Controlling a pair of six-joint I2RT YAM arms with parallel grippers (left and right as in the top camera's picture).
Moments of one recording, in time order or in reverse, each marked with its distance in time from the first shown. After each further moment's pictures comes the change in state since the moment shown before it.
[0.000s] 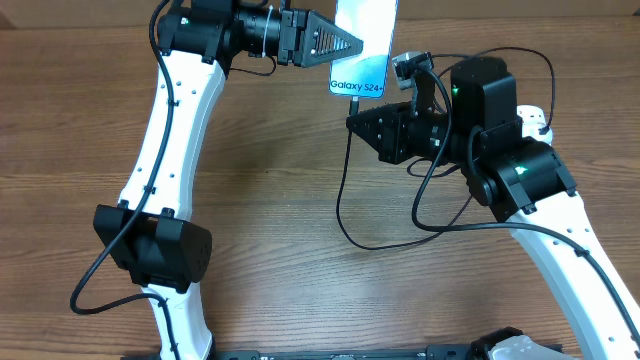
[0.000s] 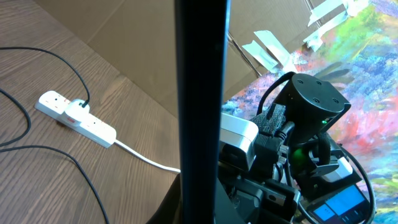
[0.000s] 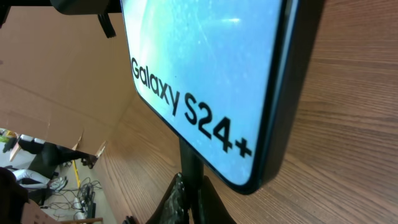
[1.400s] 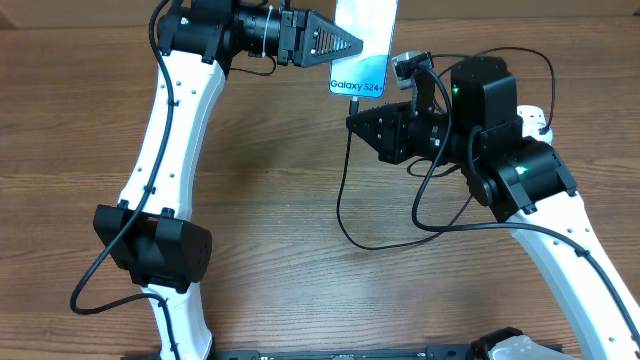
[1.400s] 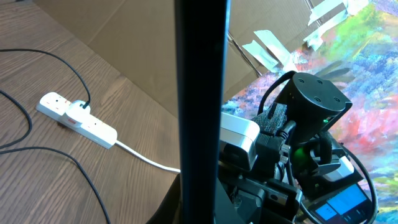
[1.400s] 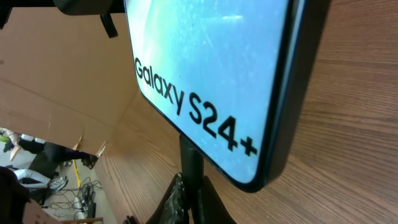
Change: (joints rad) left arm 0.000 0.000 0.000 0.001 0.000 0.008; right arm 0.000 0.000 0.003 -0.001 -0.001 0.000
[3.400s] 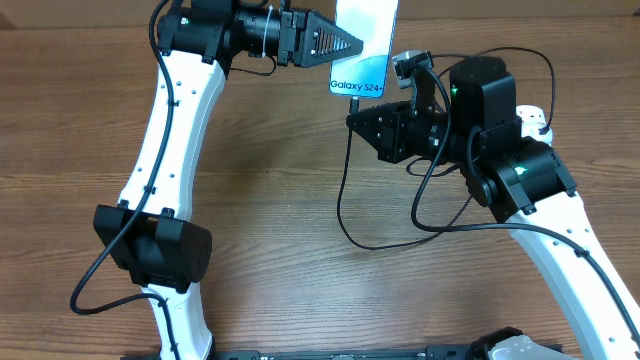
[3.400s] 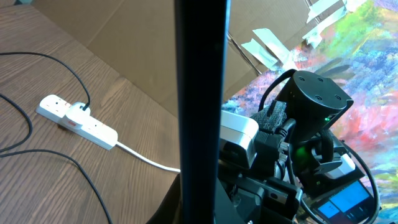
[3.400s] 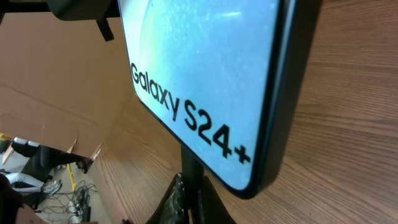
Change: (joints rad) left arm 0.000 0.000 0.000 0.000 0.005 0.018; right arm 0.005 0.000 0.002 0.001 0.024 0.000
